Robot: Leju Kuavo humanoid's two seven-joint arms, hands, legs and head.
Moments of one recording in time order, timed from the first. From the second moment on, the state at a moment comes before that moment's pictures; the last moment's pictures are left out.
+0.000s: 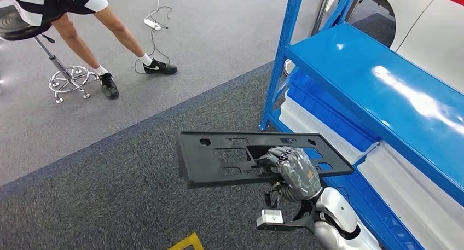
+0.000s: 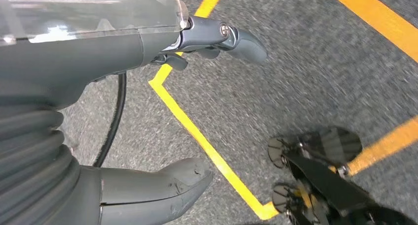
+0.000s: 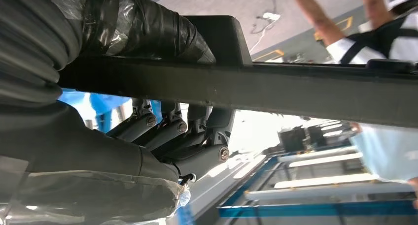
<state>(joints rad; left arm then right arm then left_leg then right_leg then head) 0.00 -0.02 0.93 -0.19 -1.06 -0.05 -0.20 -0.15 -0.27 0.57 -1.67 0.89 -0.43 -0.29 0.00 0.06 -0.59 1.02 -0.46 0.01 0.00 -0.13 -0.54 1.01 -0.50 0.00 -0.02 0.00</state>
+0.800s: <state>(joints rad) -0.01 -0.02 0.96 -0.19 -1.06 -0.08 -0.16 -0.04 -0.33 0.54 -1.78 0.92 -0.43 -0.29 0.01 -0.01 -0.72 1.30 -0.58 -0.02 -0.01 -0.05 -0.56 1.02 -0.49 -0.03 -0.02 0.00</state>
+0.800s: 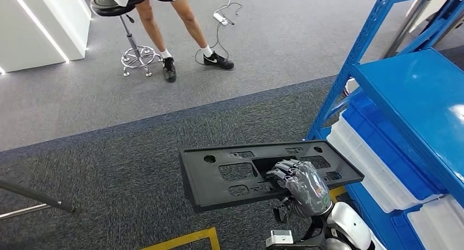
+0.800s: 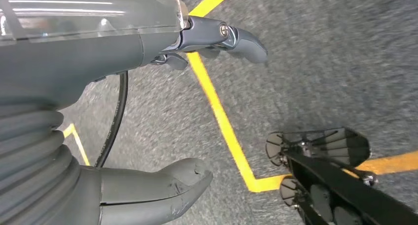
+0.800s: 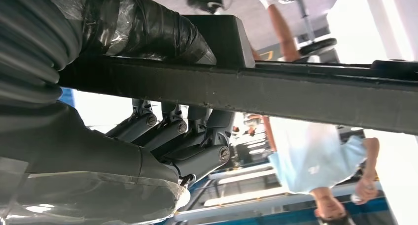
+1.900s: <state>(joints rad) 0.00 -0.02 0.97 -0.19 -1.08 -0.06 -0.13 -0.03 -0.34 0.52 -1.84 0.91 -0.44 -0.27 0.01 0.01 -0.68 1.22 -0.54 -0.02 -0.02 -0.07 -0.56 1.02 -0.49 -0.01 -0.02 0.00</state>
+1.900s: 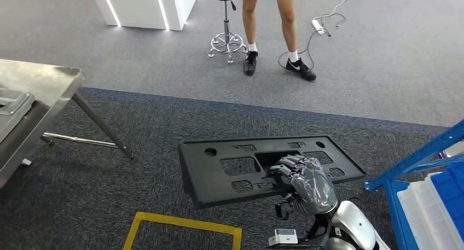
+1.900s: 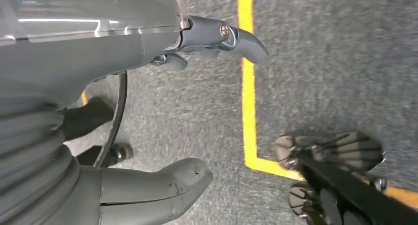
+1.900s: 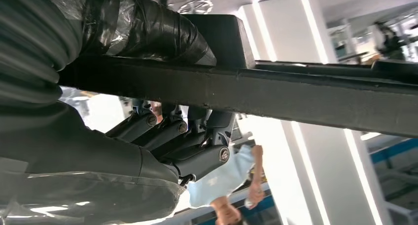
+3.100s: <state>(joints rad) -0.01 -0.03 0.98 -0.19 -1.10 -0.07 -0.10 -0.02 -0.36 0.45 -1.89 0.90 -0.43 -0.25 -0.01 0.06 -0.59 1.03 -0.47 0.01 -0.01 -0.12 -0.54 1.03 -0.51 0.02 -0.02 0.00</state>
